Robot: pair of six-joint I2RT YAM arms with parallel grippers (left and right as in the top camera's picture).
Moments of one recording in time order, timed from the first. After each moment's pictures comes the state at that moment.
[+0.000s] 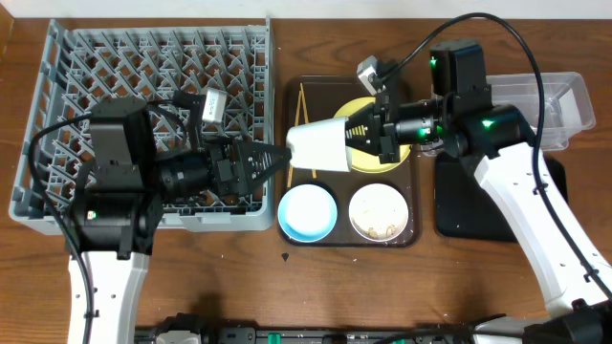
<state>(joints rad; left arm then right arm) -0.01 1.09 1.18 -0.76 1.09 -0.36 0.32 1.54 1.39 -0.60 -1.20 -0.05</state>
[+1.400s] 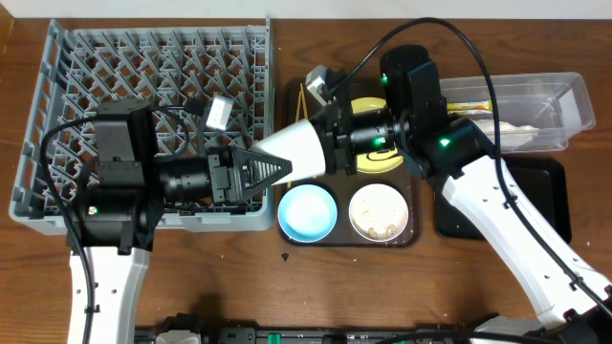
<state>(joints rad) -0.01 1.10 1.18 -0.82 1.27 -0.36 0.52 1.54 1.39 -0.39 -1.08 0.17</state>
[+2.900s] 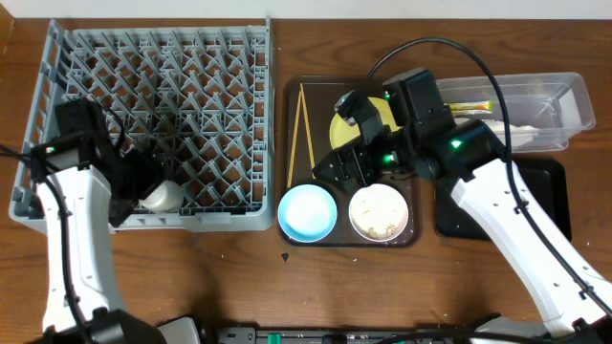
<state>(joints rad) 0.34 1.43 1.26 -1.21 0.10 -0.46 0.50 1.51 1.39 -0.87 -0.57 0.11</state>
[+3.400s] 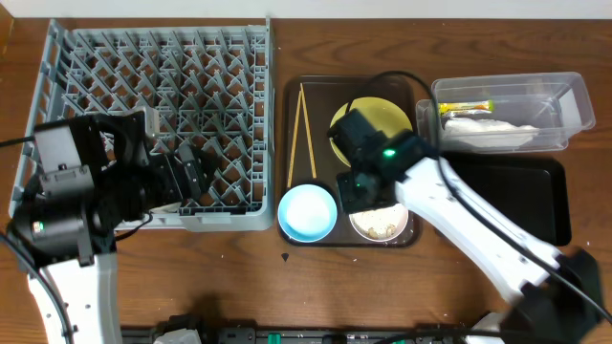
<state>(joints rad) 0.21 1.10 1.35 -1.25 0.53 -0.12 0.68 1.68 1.36 -1.12 -0.02 0.52</state>
